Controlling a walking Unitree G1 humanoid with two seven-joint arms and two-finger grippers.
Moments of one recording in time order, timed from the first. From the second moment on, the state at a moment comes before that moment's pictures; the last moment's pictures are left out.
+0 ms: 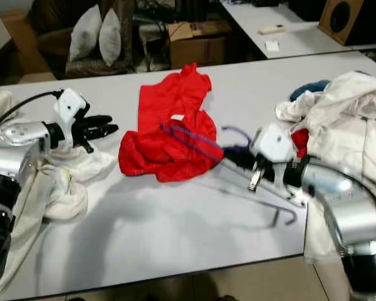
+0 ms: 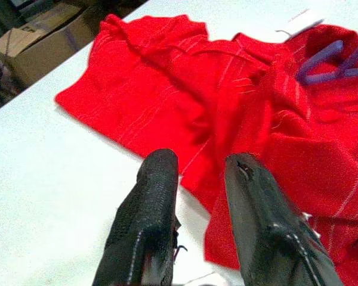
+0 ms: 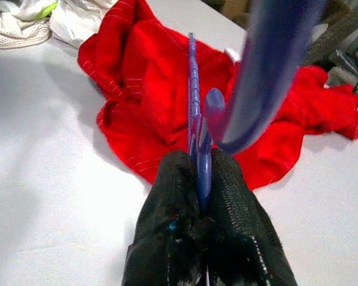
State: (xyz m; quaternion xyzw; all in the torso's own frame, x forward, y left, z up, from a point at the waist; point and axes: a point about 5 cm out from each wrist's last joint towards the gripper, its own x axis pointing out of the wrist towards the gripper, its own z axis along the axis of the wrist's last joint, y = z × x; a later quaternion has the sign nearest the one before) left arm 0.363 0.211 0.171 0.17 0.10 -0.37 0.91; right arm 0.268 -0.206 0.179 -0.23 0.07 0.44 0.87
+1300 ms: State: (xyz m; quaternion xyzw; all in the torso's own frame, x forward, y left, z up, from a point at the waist) left arm 0.361 0.159 0.150 0.09 0.08 -0.36 0.93; right arm 0.228 -0.214 0.183 -0.16 0.06 0.30 0.94
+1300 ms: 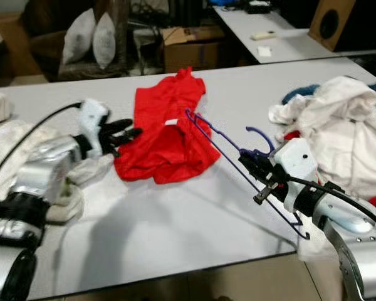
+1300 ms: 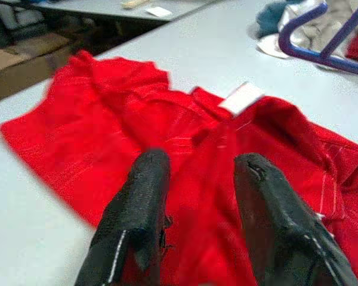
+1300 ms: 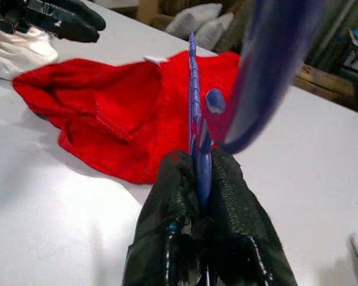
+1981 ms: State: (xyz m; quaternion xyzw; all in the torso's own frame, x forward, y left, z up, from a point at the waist) left arm 0.373 0.136 0.120 0.08 0.14 -0.33 0.93; right arm 0.212 -0.204 0.177 -0.14 0.08 0.31 0.94
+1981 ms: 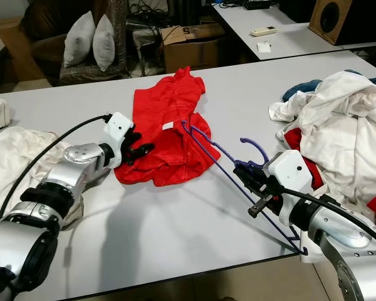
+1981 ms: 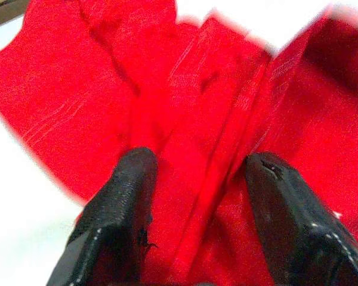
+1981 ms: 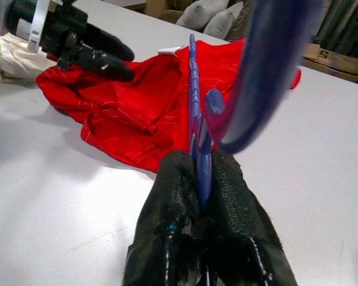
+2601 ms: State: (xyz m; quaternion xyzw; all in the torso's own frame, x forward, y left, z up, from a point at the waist) left arm 0.376 0.131 0.118 0.14 0.13 -0.31 0.93; right arm 0.207 -0.203 0.178 -0.15 0.09 0.32 0.93
